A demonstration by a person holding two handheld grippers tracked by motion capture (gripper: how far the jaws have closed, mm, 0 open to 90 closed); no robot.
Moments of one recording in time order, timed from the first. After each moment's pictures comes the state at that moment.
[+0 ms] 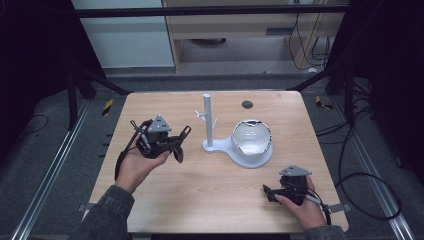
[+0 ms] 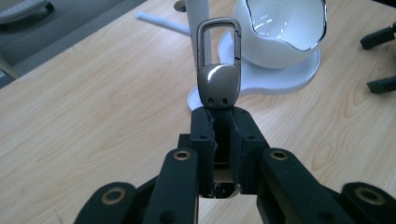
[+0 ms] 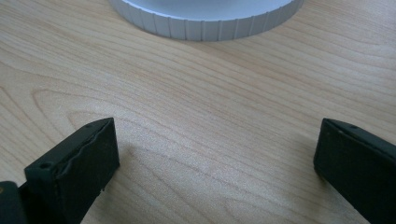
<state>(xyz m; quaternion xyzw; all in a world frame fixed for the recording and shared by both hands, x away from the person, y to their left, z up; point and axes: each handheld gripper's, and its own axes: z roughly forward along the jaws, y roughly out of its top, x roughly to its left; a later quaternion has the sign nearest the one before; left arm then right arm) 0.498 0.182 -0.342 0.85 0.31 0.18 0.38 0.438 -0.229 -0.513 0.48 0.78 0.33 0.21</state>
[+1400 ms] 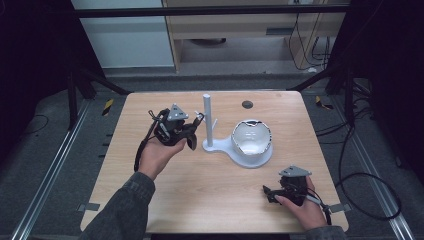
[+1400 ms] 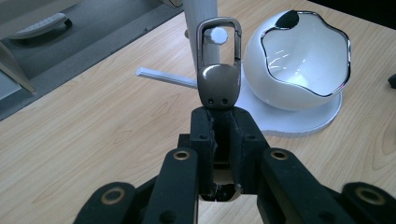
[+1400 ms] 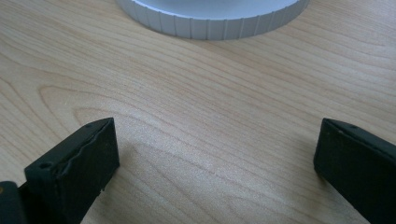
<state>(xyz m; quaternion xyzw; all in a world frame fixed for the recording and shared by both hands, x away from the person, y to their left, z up) 0.529 0.142 -0.345 0.84 0.32 0.21 0.39 0.437 -0.229 -0.513 0.48 0.79 0.34 0.21</state>
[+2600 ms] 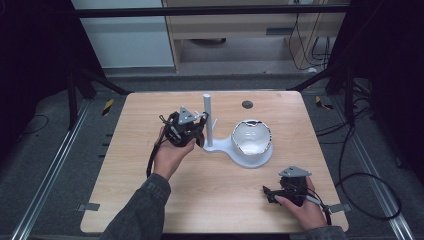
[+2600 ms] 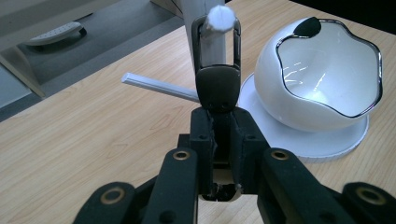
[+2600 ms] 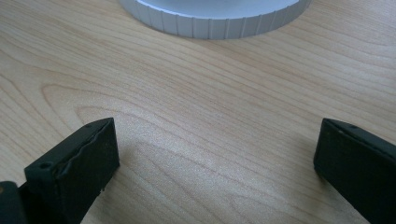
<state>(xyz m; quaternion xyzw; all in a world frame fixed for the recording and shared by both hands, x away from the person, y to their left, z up) 0.542 0.122 -0.374 0.82 0.33 0.23 0.41 0.436 -0.229 -0.513 0.48 0.79 0.34 0.20</state>
